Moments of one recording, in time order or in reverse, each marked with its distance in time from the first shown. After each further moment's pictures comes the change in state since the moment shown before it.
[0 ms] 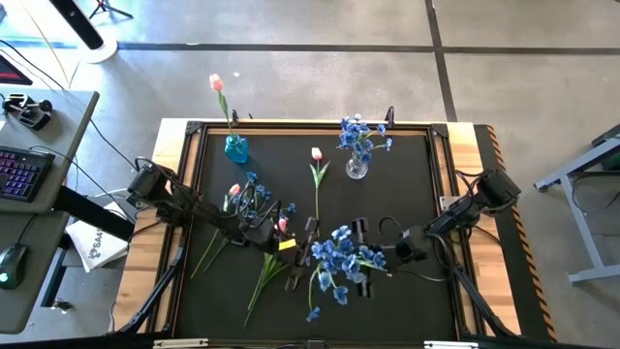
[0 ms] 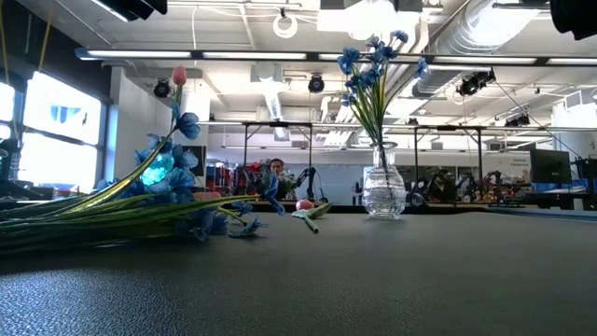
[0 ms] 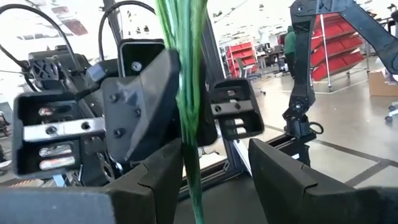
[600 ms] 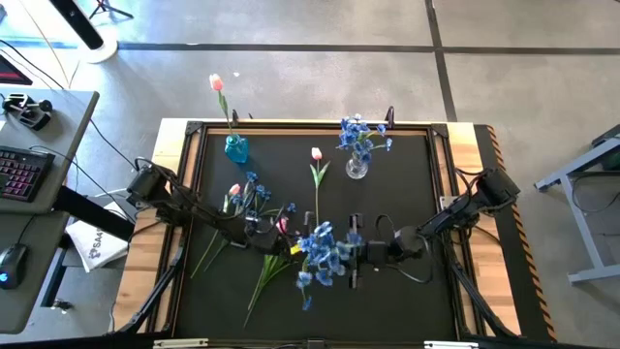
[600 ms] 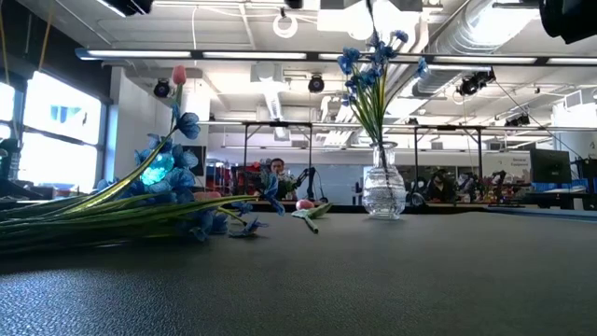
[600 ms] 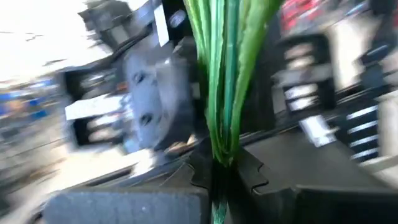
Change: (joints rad) left arm -0.027 -0.002 0.007 -0.151 -0.322 0.080; right arm -0.021 -0.008 -0.001 -0.132 0.137 0.024
